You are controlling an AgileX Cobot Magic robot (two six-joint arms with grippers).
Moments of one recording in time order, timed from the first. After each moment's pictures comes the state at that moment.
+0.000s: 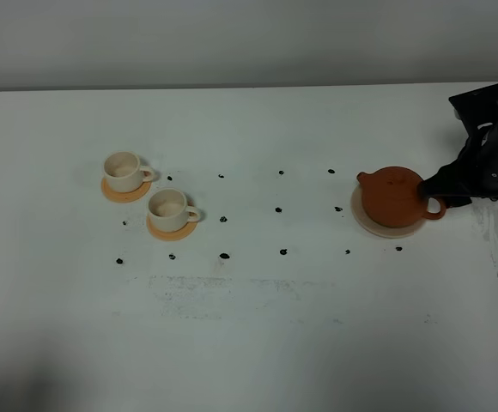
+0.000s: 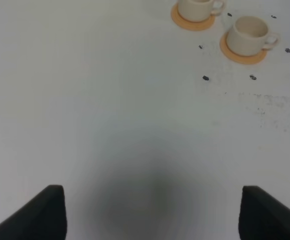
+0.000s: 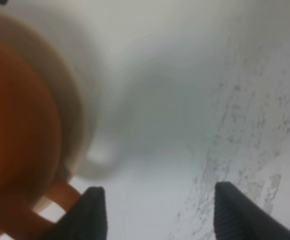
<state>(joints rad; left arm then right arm) 0.06 0.00 -0.46 -0.14 1.06 0.06 0.04 1.96 -1.24 -0.09 0.63 -0.07</state>
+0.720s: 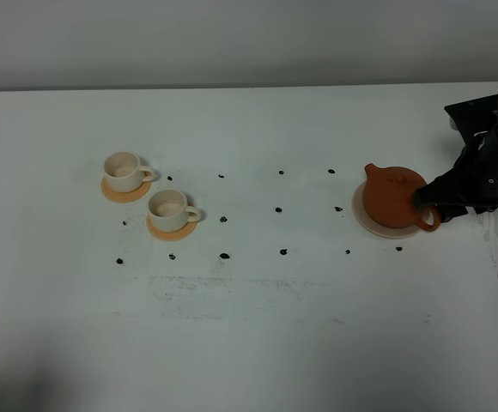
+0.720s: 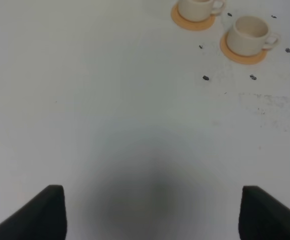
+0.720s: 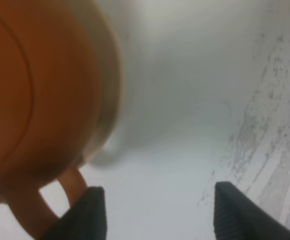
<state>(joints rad) 0.06 0.00 -0.46 -0.14 1.06 0.06 0.05 1.95 -1.24 -0.02 0.73 -0.08</state>
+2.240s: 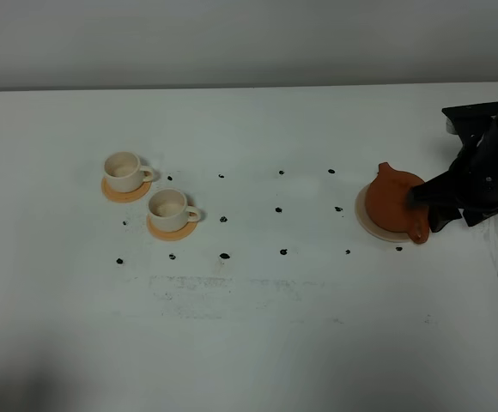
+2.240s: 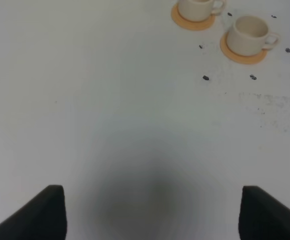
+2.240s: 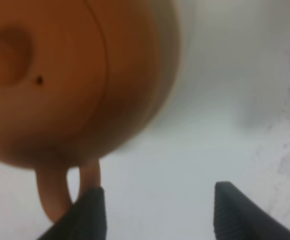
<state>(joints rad) 0.06 0.00 -0.46 -0.14 1.06 0.06 0.05 1.93 -1.27 0.09 0.88 -0.11</state>
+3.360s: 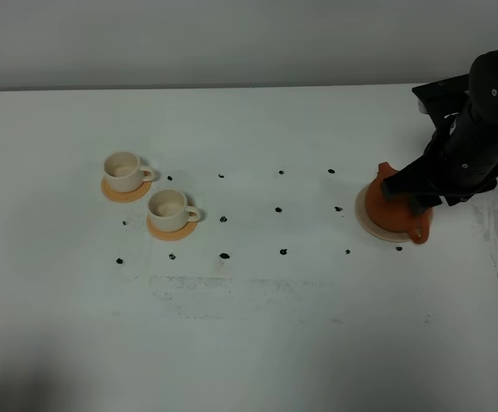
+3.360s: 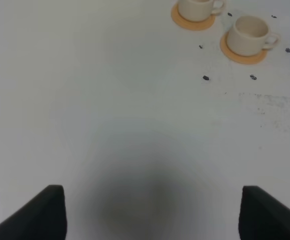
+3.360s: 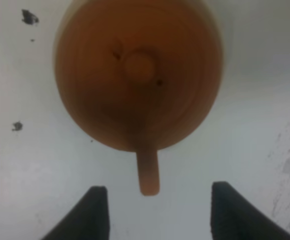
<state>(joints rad) 0.06 0.00 -0.46 -0.14 1.06 0.06 0.20 1.84 -1.30 -0.03 0.91 0.01</state>
